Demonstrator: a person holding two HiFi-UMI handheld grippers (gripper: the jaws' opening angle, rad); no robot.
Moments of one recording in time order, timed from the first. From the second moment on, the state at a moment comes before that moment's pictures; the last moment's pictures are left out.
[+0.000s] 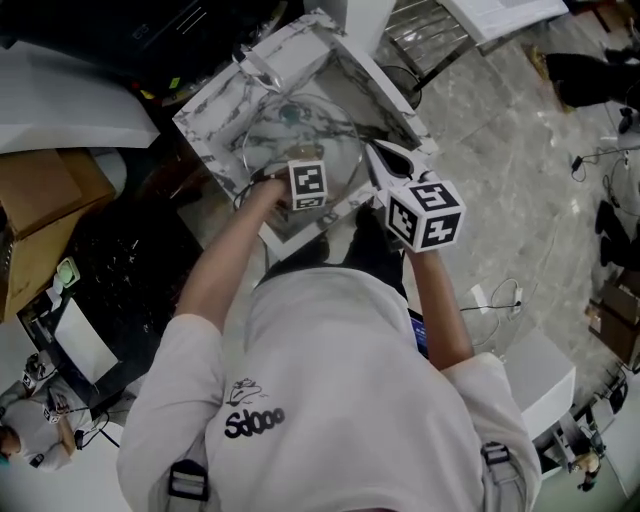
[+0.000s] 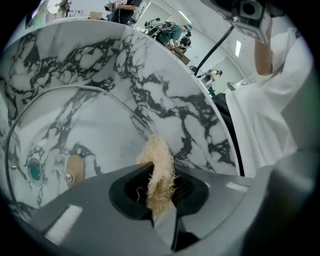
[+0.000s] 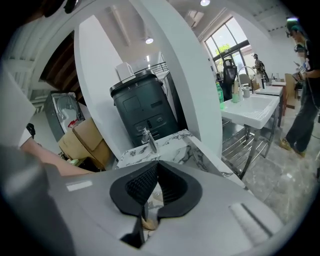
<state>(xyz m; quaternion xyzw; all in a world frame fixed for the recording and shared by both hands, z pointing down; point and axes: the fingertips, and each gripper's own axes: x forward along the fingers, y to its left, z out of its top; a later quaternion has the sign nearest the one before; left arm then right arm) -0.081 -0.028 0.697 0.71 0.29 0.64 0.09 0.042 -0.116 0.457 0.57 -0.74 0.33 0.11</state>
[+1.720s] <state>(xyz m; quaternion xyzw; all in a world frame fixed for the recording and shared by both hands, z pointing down) -0.167 -0.176 0.723 0.51 0.02 0.84 0.17 0.091 -0.201 0.500 0.38 -0.84 0.35 0.17</state>
